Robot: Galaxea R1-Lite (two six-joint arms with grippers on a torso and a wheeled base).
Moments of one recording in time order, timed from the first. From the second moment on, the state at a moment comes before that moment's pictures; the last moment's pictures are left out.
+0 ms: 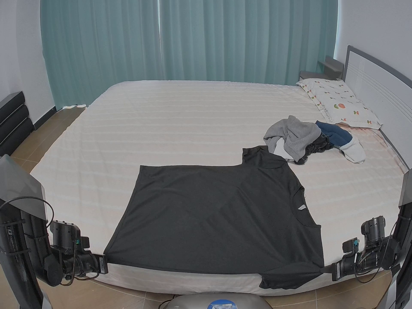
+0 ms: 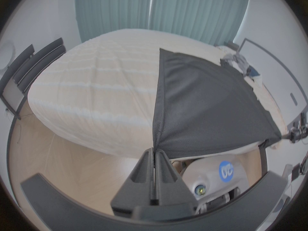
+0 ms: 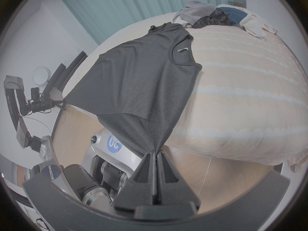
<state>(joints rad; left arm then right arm) 0.00 2.21 -0.02 -1.31 -0.08 -0.09 -0.04 2.09 -0.02 -1.01 0.38 -0.13</state>
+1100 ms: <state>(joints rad) 0.02 2.01 -0.02 -0.96 -0.12 0.06 -0.02 1.92 -0.02 -0.75 0.31 -0.21</state>
